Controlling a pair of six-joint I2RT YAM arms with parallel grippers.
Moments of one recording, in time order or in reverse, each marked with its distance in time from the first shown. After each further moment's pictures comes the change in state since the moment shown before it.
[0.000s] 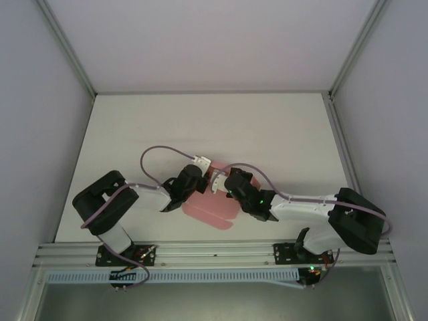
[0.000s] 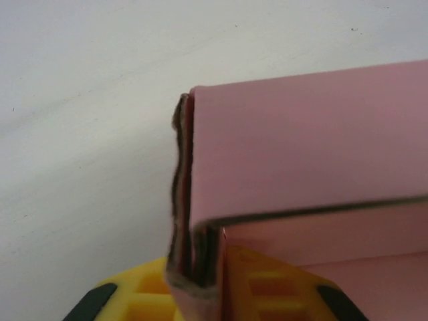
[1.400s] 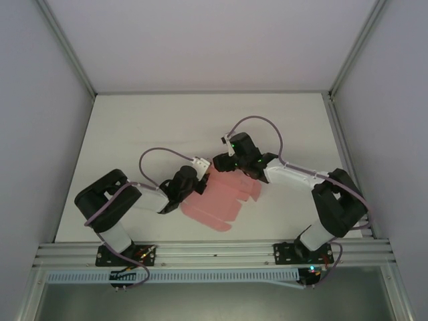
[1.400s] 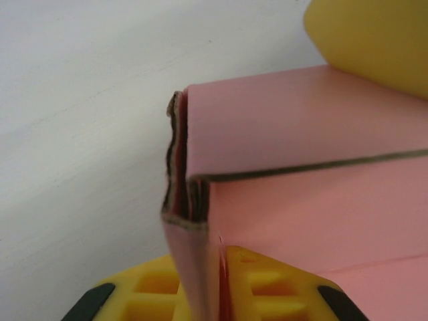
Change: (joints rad) left arm 0.027 0.025 -0.059 0.151 0.109 0.069; right arm -0.344 0.240 0.362 -0.252 -0.624 0.961
